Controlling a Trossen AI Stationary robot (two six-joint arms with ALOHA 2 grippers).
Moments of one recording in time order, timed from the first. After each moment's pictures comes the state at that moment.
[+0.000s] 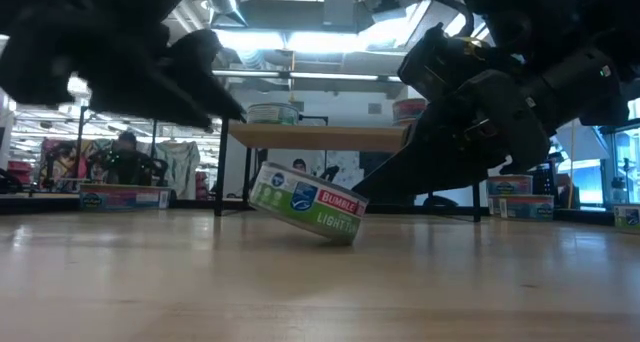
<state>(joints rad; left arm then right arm) -0.42 1.42 0.54 0.27 -0.41 0.19 0.38 1.91 0.70 0.68 0.32 0.22</state>
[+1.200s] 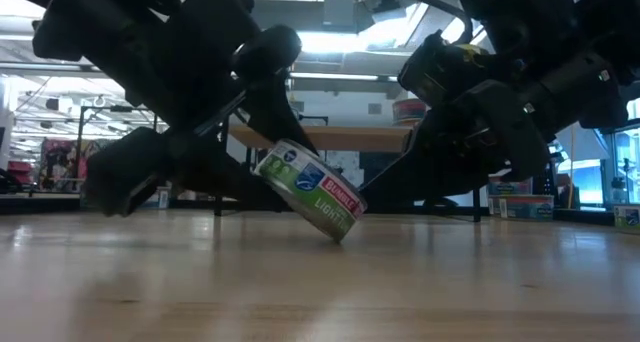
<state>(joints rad) -0.42 1.83 0.82 0.28 -0.49 0.66 0.38 1.91 0.69 0.68 0.32 0.22</state>
